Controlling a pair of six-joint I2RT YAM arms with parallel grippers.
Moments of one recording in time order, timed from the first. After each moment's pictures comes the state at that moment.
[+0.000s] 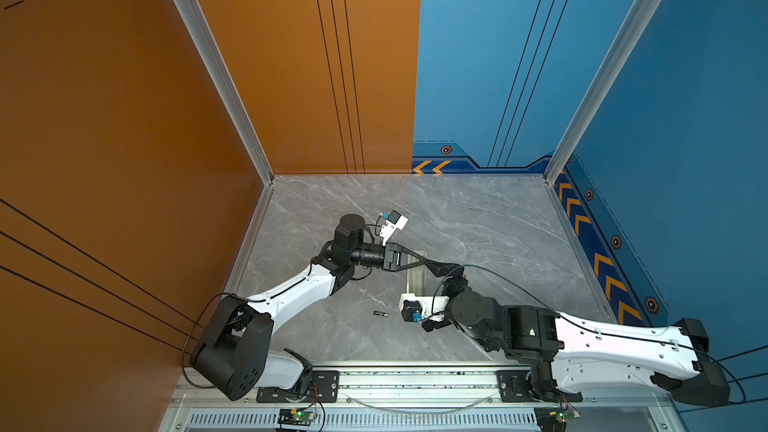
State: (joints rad) left arm -0.52 1.39 0.77 0.36 1.10 -0.87; right arm 1.36 1.04 0.88 -0.30 0.62 -0.72
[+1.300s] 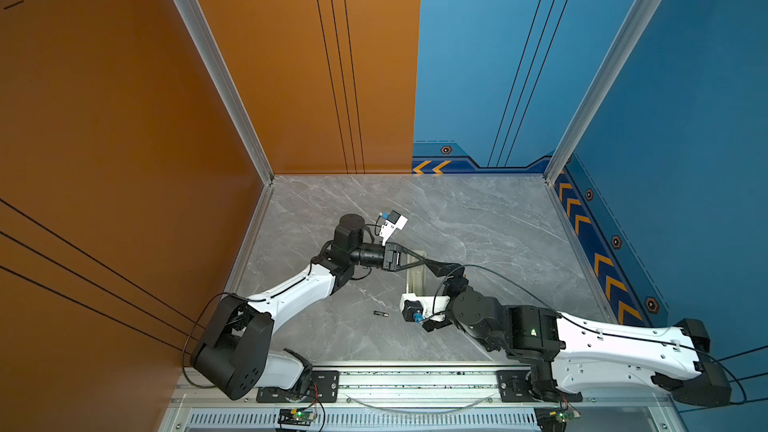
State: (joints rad) left arm -0.51 1.39 0.77 0.36 1.10 -0.87; right arm 1.36 1.03 0.88 -0.30 0.61 -0.72
